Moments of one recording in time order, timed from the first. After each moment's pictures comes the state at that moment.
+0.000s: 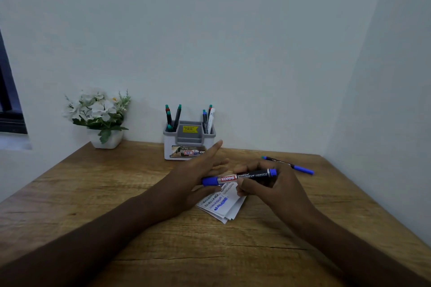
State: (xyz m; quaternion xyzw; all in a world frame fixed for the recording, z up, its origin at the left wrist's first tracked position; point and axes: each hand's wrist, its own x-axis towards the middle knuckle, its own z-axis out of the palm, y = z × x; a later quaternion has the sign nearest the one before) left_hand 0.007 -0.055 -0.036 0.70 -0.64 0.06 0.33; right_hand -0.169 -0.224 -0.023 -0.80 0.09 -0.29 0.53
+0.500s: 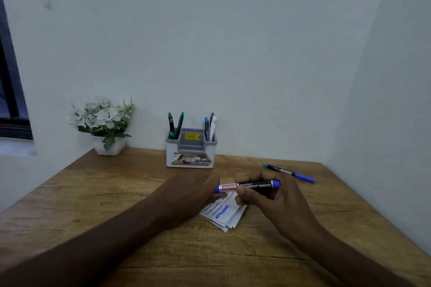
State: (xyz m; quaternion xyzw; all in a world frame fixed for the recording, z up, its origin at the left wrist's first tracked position) left_hand -0.002 -0.063 -0.031 0.78 -0.60 0.15 0.05; right_hand -0.177 -0.219 -0.024 -0.79 0.06 -0.32 0.52
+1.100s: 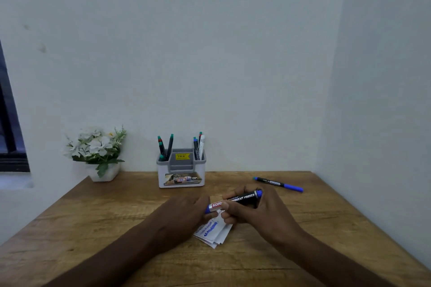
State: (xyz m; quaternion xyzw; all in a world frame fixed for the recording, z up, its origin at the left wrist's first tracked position) left_hand -0.016 -0.066 -0.019 0.80 -0.58 0.10 0.04; right_hand -0.178 -0.218 -0.011 -0.74 0.07 -0.26 0.61
